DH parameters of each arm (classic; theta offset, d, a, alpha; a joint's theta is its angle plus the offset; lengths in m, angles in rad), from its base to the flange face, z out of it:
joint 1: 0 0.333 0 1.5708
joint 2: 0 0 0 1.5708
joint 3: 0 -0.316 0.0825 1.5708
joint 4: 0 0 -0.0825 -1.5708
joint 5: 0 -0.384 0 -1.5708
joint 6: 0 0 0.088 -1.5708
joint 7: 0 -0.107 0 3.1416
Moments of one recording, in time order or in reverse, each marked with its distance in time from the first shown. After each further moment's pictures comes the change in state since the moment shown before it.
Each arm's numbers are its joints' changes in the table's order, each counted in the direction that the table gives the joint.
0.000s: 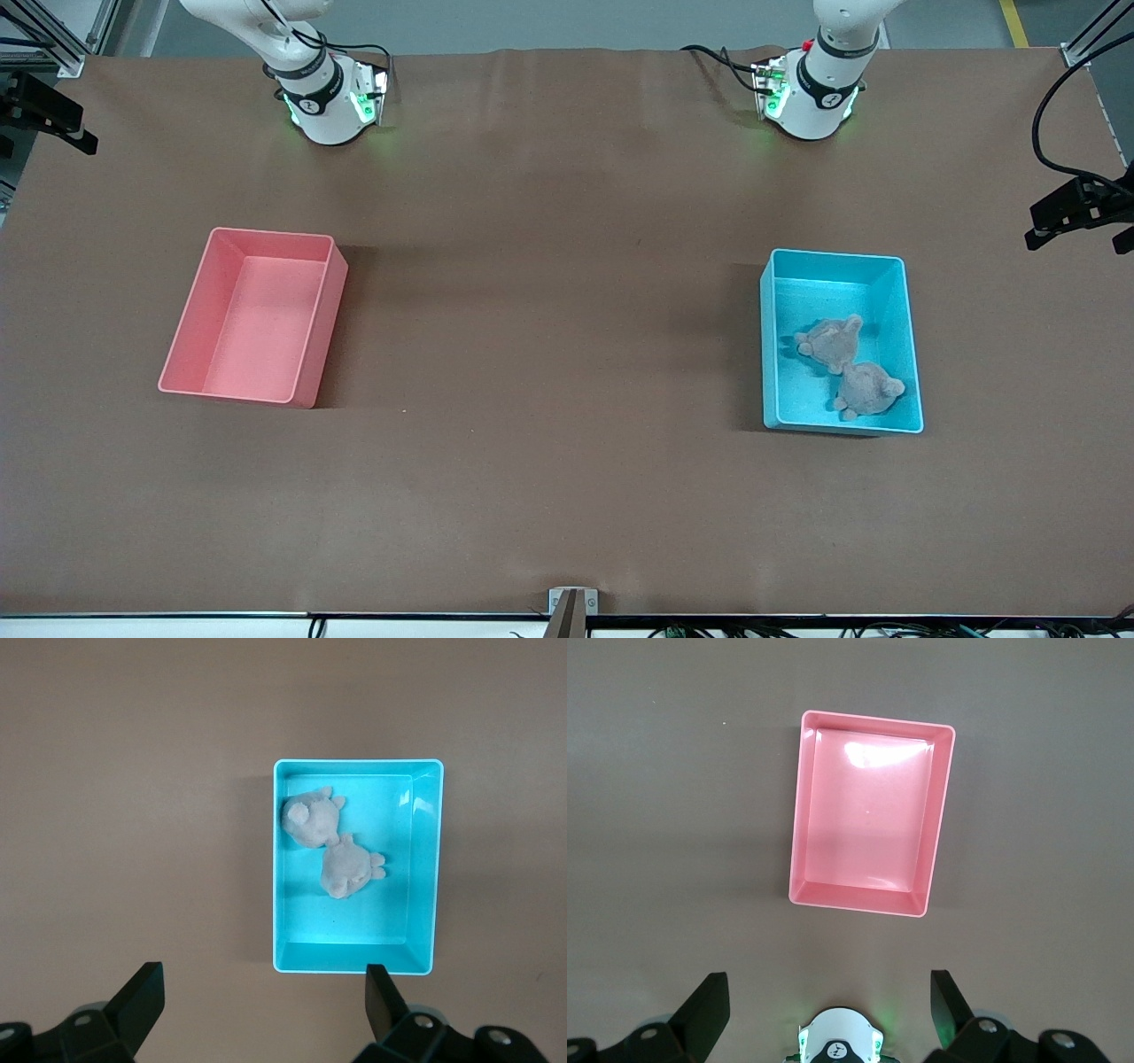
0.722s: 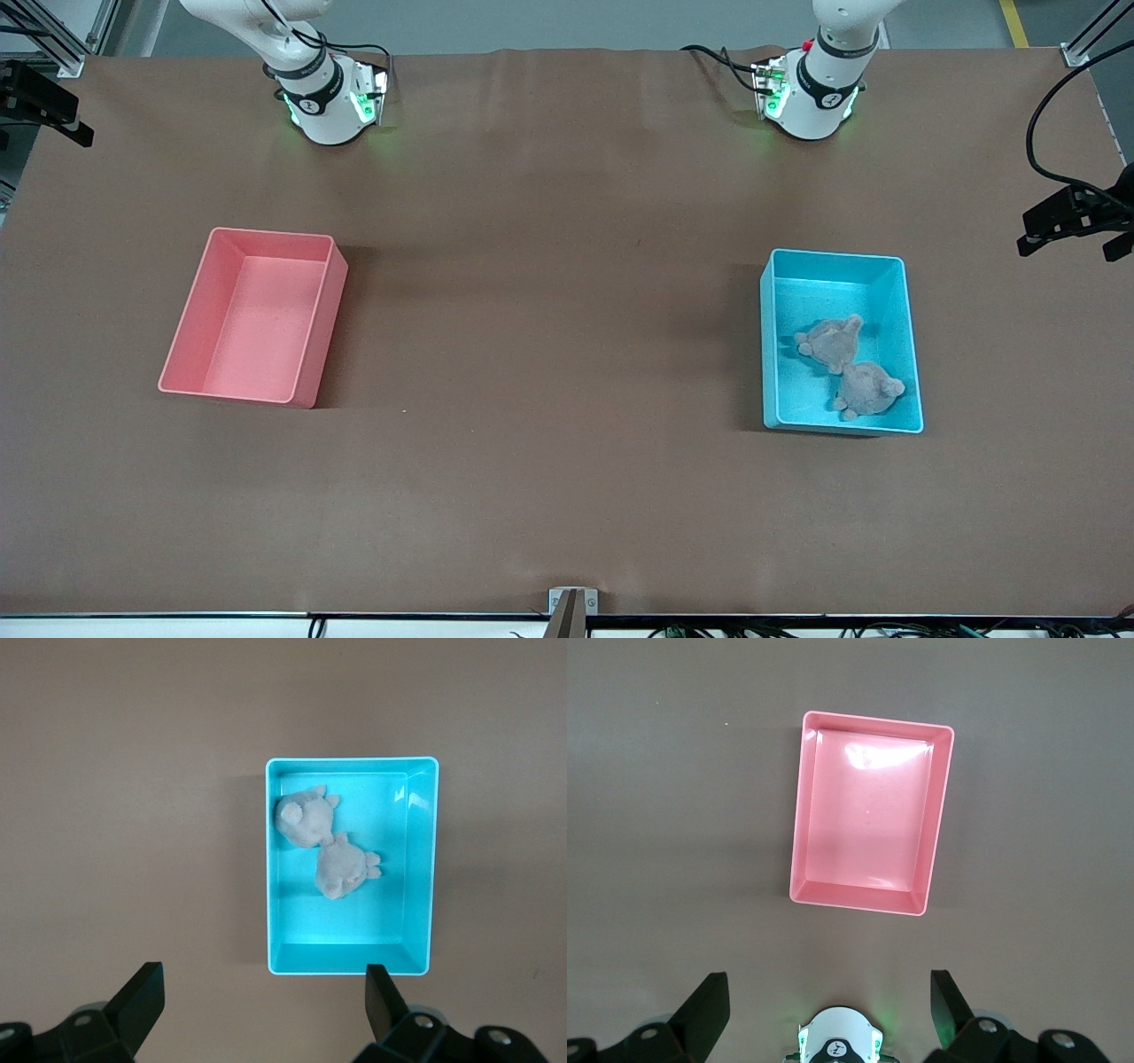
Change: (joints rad) left arm -0.089 -0.020 -0.075 0.000 0.000 0.005 0.000; right arm 0.000 0.013 0.000 -0.001 0.000 -0.005 0.002
